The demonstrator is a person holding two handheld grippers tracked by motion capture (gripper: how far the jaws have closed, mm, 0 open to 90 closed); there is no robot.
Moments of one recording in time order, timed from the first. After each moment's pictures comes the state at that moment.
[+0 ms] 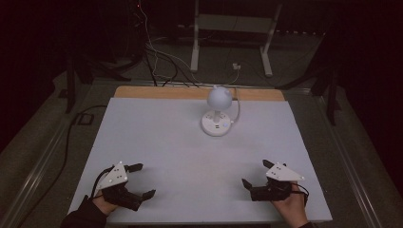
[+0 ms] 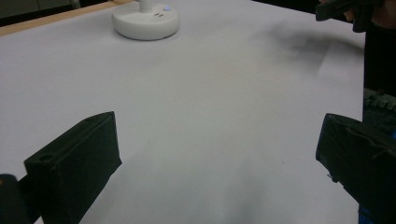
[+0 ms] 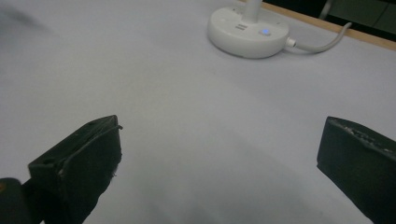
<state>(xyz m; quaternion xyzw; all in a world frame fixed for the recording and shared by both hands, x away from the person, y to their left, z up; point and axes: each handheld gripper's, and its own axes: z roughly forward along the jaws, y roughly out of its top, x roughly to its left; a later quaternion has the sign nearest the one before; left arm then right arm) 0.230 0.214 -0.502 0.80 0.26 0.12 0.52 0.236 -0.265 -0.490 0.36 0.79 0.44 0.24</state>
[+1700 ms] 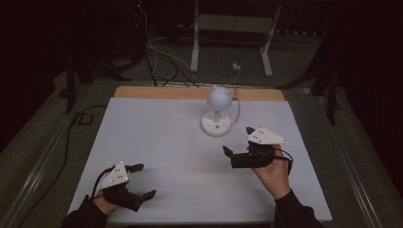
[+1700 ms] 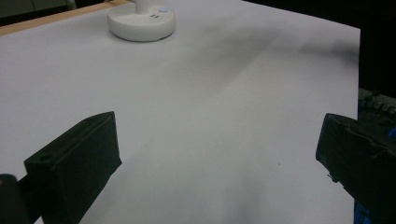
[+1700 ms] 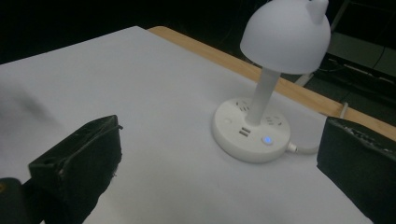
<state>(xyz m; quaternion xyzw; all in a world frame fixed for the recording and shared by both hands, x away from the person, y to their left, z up) 0.230 0.213 -0.501 0.80 0.25 0.12 0.53 0.292 -0.197 -0.406 0.34 0.78 0.46 0.26</state>
